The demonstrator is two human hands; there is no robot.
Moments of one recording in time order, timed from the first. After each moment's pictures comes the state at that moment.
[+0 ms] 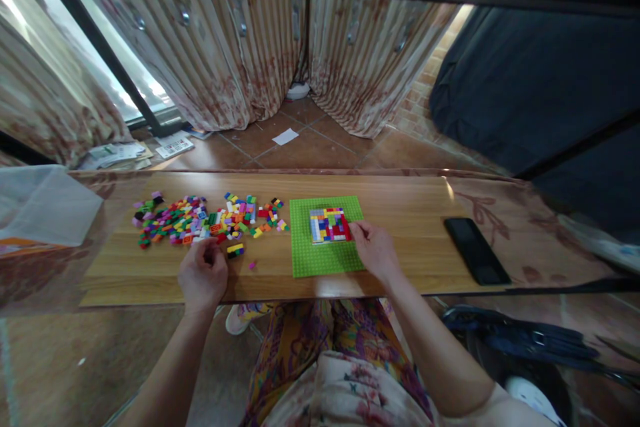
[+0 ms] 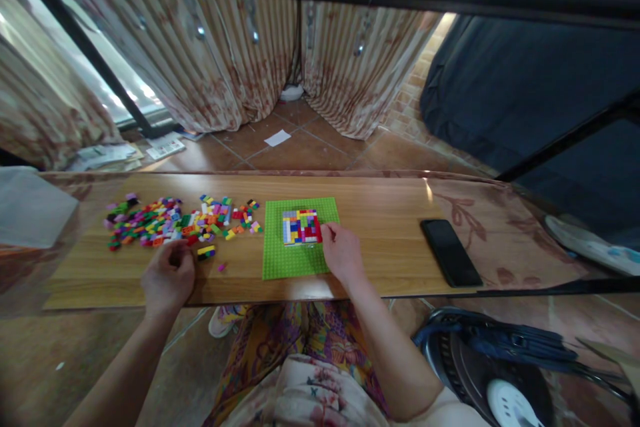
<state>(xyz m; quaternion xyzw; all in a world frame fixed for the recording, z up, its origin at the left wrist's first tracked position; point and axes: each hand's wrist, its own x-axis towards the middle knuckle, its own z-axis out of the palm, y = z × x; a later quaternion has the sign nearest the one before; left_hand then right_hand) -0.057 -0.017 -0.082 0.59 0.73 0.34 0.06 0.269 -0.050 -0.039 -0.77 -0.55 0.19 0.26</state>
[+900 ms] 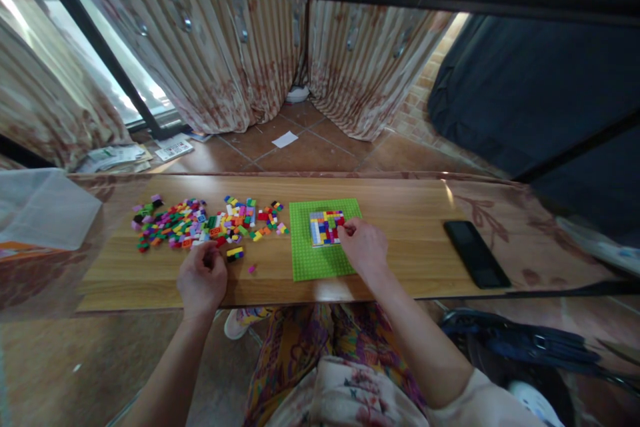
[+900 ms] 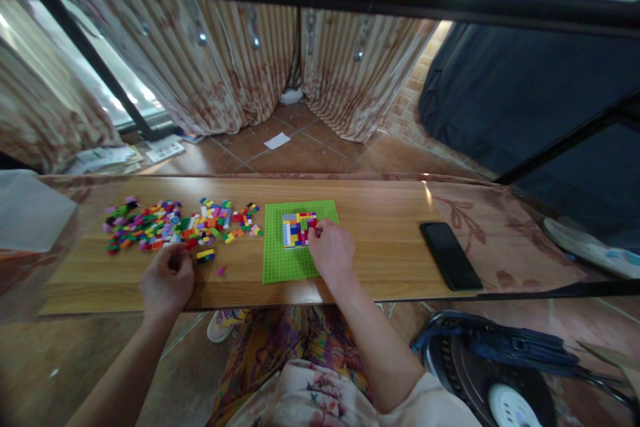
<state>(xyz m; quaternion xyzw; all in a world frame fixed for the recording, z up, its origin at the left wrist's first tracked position) -0.057 -0.018 -0.081 0.60 0.73 0.34 0.05 0.243 -0.034 -0.028 -0.83 -0.53 0.08 0.15</state>
